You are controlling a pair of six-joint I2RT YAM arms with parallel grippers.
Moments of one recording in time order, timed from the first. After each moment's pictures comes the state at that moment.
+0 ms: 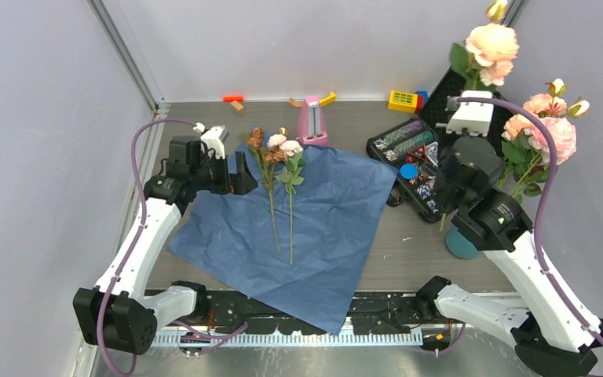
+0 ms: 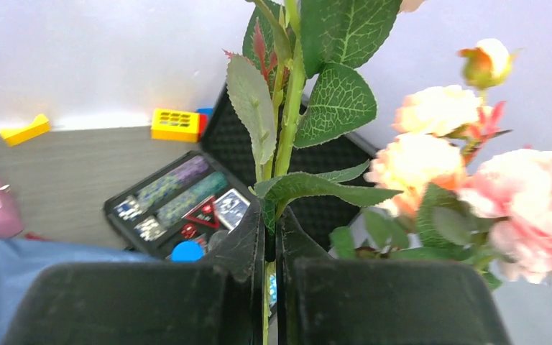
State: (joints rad) left arm -0.19 1.12 1.03 -0.60 0.38 -0.20; right arm 0.67 0.91 1.33 -0.45 1.06 -0.22
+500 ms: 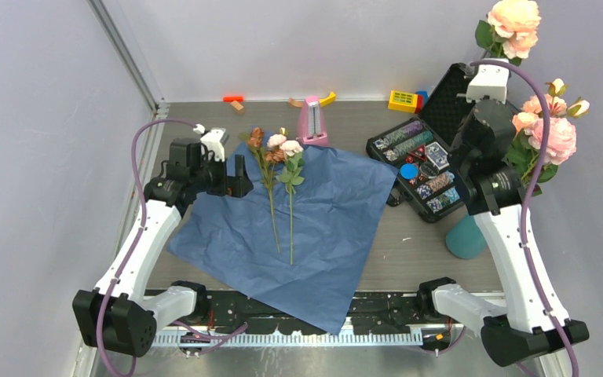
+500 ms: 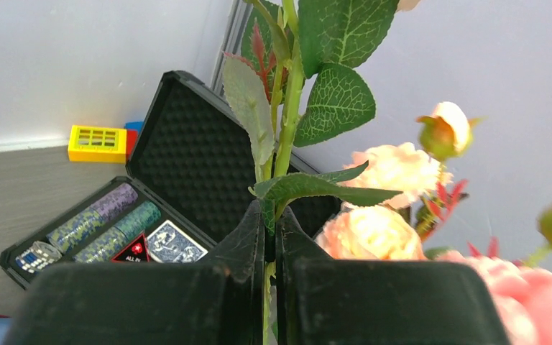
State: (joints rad) left arm -0.19 1.10 1.01 -0.61 0.30 -0.11; right arm 0.25 1.01 1.38 -0.31 0.79 -0.36
